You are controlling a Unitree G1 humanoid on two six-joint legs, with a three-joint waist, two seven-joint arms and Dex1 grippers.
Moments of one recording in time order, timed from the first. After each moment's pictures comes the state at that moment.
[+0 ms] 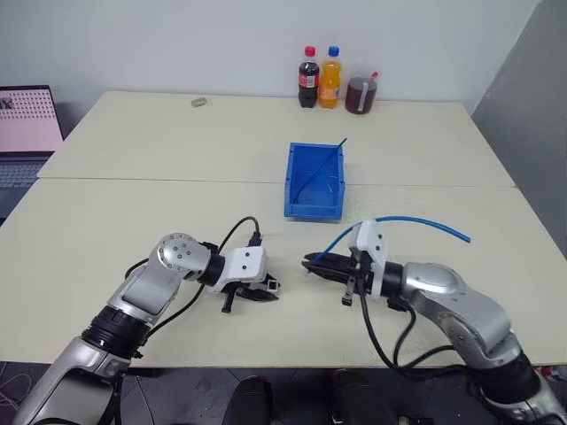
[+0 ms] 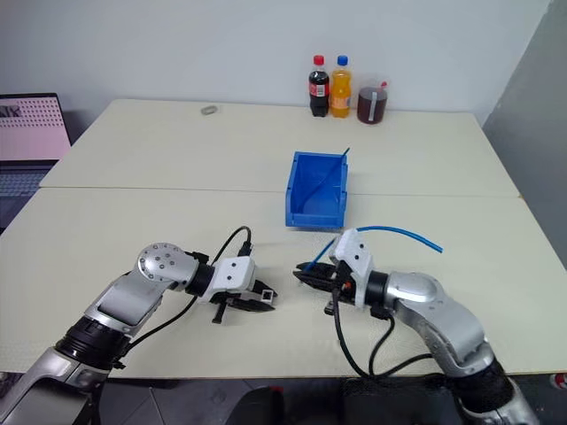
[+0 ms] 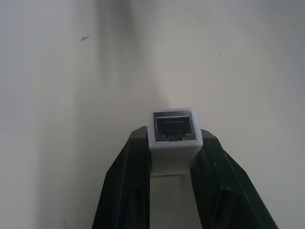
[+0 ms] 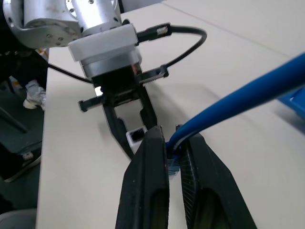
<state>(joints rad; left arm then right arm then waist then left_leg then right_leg) -0.48 0.75 -0.37 0.05 -0.10 0.12 -1.33 -0.31 -0.45 0.29 -0.44 0.47 0.56 0.67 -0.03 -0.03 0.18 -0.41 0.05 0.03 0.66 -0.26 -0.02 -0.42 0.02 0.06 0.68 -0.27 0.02</state>
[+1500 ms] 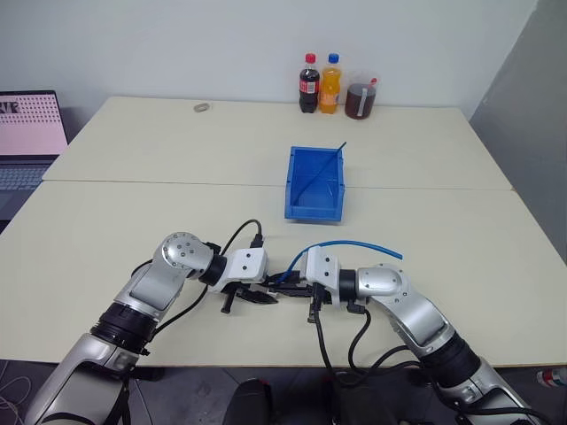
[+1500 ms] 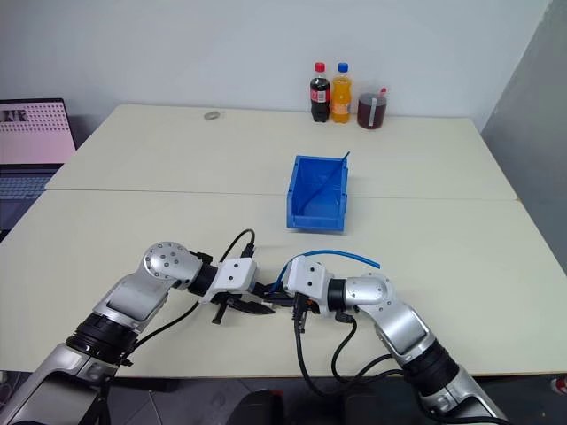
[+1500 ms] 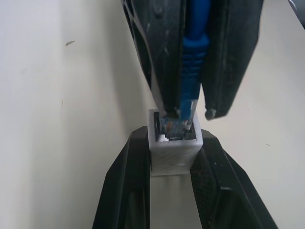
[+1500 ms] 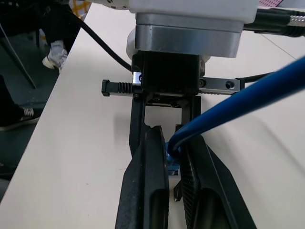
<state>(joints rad) -0.50 0.72 -0.37 0.13 -0.07 0.08 -1.39 -0.40 -0.31 0.50 -0.13 0.13 0.26 0.87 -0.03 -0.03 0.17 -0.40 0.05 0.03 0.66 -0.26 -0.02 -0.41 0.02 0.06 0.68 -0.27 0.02</state>
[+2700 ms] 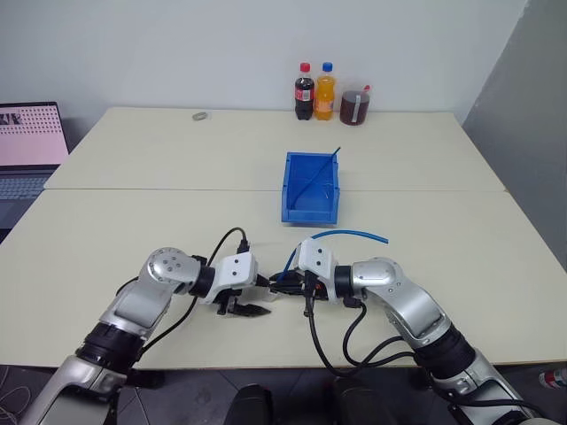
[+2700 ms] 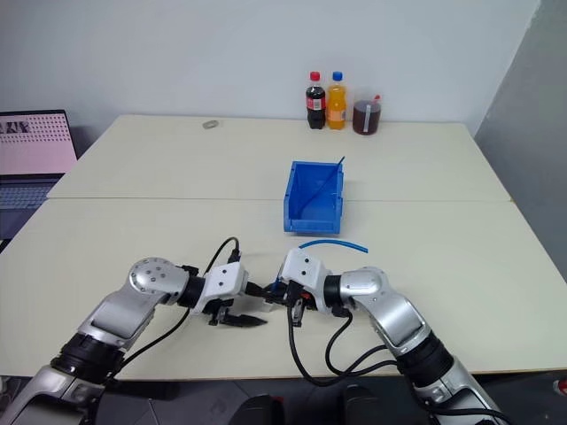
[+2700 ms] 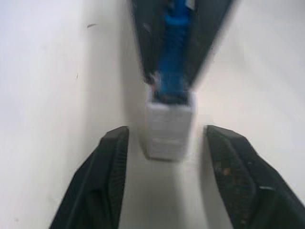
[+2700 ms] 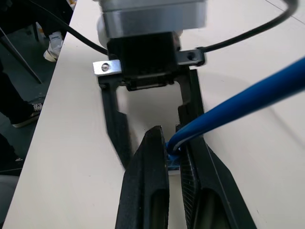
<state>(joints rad) -0.35 0.77 -0.29 0.04 -0.12 0.16 -1.33 -0.45 -0.29 0.47 -0.16 0.14 0.49 0.87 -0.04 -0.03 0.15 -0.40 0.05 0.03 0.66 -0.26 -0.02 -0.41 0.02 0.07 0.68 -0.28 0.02</state>
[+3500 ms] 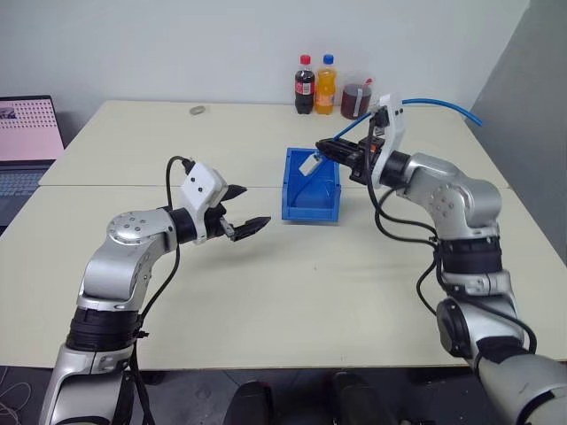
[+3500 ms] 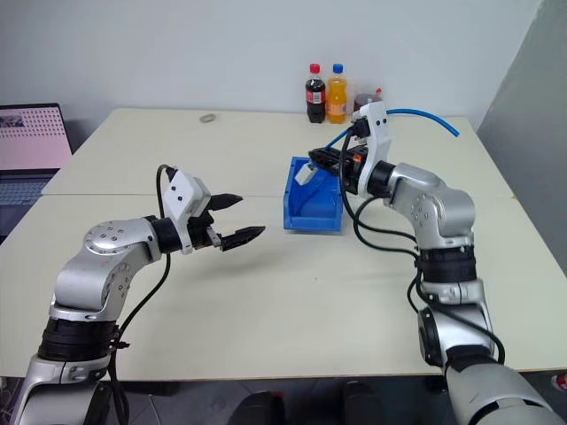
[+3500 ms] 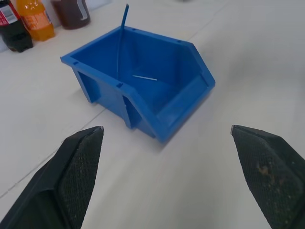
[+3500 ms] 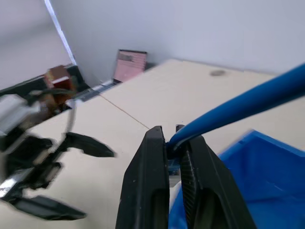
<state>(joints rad) -0.49 0.64 0.04 -0.11 -0.31 0.53 -0.87 -1.00 -0.28 -0.07 0.29 0.44 0.80 0.66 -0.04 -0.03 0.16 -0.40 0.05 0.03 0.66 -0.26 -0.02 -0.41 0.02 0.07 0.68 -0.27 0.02</state>
